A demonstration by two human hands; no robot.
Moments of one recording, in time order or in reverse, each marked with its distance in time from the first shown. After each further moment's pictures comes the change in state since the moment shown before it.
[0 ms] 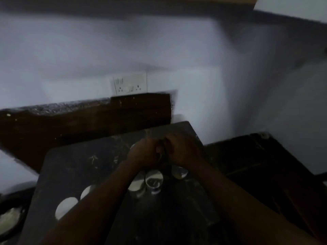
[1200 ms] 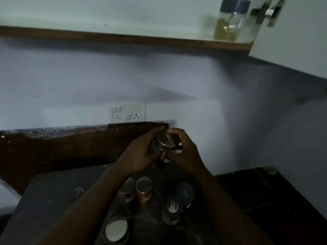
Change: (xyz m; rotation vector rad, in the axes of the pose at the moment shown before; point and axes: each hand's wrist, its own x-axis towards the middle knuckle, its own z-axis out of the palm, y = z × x) left_hand 0.069 0.031 -0.071 -0.366 0.253 0.211; right_hand 0.075 0.033 -0.076 0.564 0.168 0.014
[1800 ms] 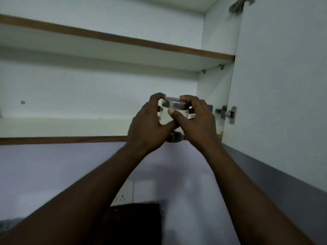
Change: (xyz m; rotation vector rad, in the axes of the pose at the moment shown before) left_hand 0.200 0.202 -0.129 0.098 0.687 0.366; right_hand 0.183 -0.208 -0.164 -0.181 0.538 -0.510
